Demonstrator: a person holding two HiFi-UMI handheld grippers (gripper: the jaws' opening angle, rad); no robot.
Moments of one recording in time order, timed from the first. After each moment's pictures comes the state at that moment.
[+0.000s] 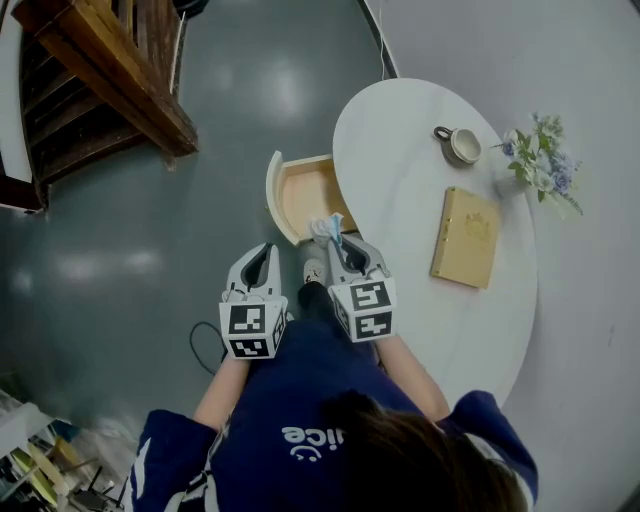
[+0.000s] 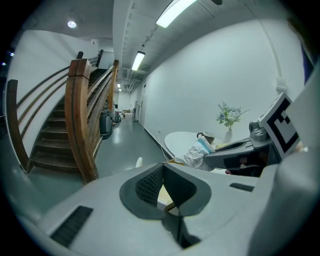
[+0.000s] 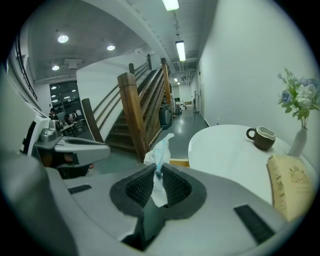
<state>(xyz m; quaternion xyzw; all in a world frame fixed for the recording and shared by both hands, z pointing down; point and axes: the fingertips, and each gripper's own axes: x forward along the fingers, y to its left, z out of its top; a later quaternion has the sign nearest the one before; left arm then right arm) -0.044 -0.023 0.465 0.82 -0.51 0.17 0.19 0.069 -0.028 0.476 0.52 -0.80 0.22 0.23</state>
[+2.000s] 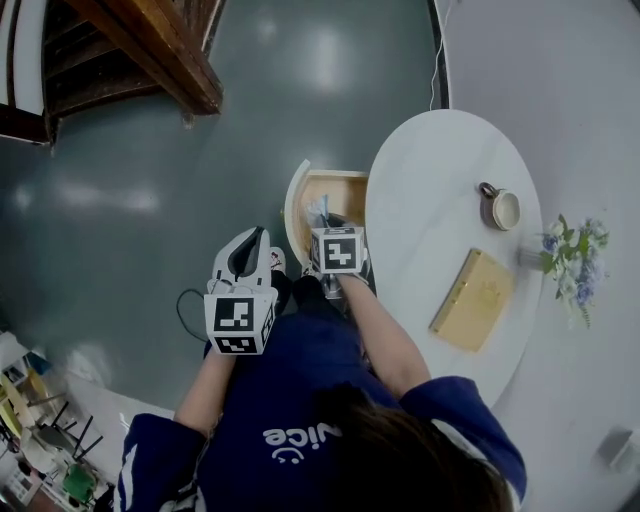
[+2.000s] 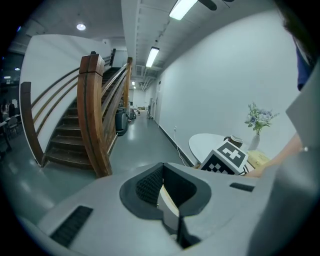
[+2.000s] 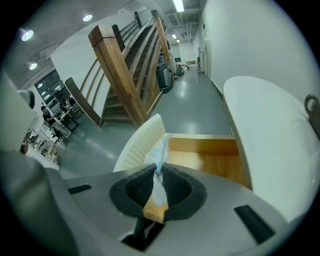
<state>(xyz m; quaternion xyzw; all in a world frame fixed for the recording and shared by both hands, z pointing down) -0.090 -0.115 0.471 0.76 -0.58 0.18 0.22 0.024 -0.151 0.641 0.44 -0.73 0.36 0.38</state>
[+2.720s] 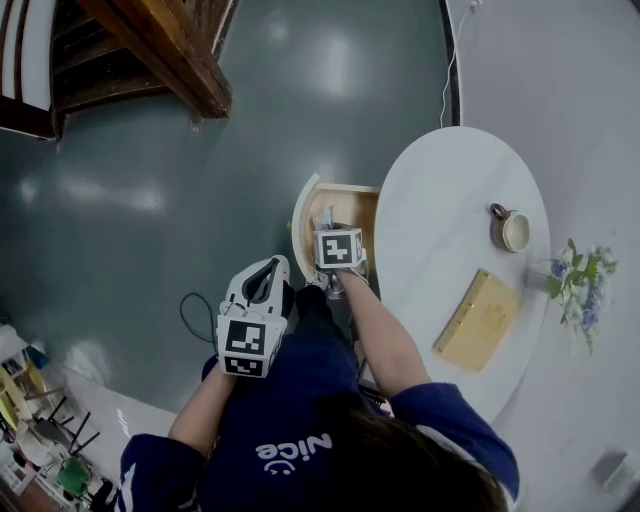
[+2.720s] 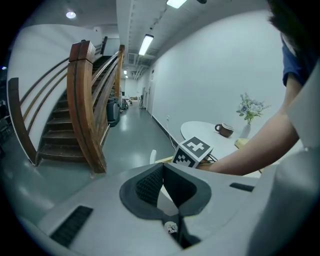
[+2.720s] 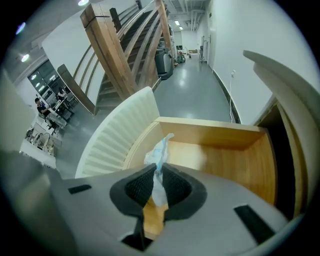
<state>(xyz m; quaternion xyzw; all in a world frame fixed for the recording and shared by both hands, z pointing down) -0.076 -0.092 0.502 0.78 -0.53 0.23 0.25 0.021 -0.167 0.704 0.42 -0.70 0.37 0.44</state>
